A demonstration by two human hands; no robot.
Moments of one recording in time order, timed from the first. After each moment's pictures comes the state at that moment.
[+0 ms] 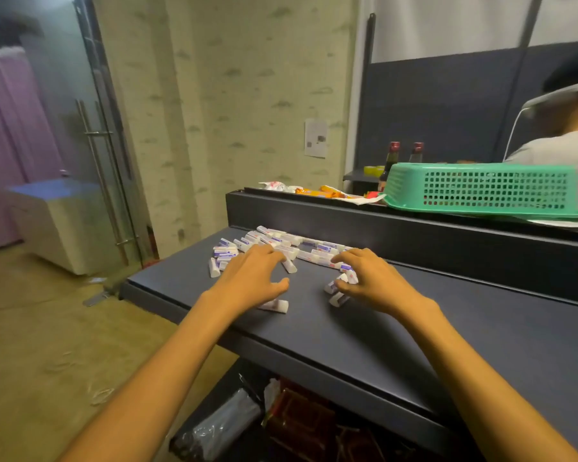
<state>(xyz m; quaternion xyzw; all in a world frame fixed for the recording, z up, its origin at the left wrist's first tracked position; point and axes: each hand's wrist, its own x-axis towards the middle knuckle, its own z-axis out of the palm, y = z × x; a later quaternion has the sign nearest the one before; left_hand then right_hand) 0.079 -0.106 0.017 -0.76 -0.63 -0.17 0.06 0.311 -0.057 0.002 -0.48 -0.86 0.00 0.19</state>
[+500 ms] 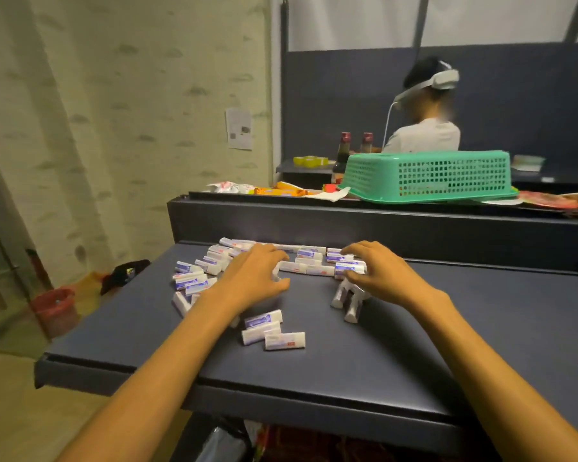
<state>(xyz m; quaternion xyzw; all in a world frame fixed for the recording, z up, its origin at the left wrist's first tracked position) 0.044 0.015 0.001 -0.86 -0.48 -0.16 0.01 0.292 -0.025 0.003 -0.63 -0.75 -0.02 0.19</state>
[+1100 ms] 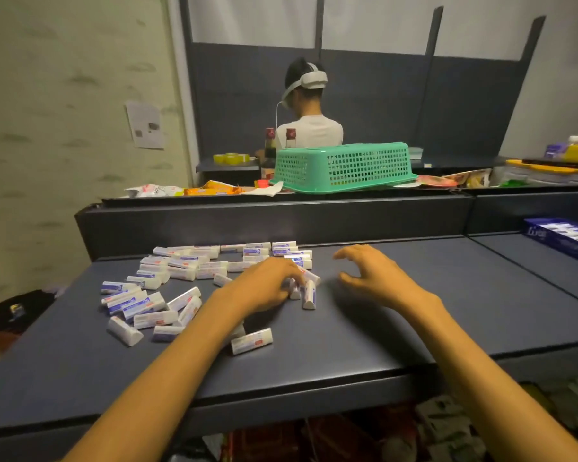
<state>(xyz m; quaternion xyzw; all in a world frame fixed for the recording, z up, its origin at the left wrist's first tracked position) 0.114 0.018 -0.011 -0.96 -0.26 -0.10 -0.10 0.317 -0.089 -0.008 -0.73 -0.66 -0.04 0.18</state>
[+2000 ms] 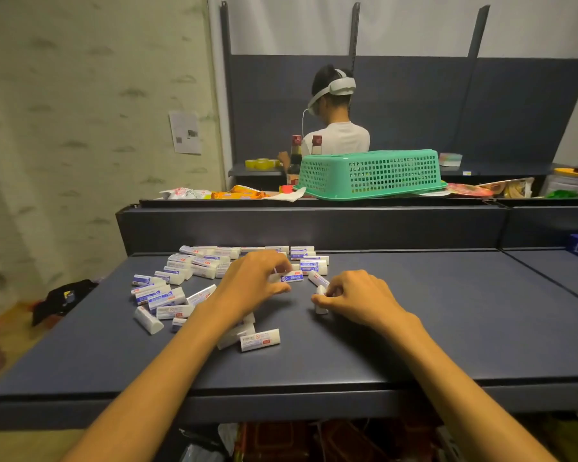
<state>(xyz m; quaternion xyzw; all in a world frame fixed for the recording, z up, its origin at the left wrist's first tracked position) 0.078 0.011 -0.007 -0.90 -0.33 -0.27 -0.05 0.278 -0.073 -0.026 -0.75 -0.63 0.00 0.17</state>
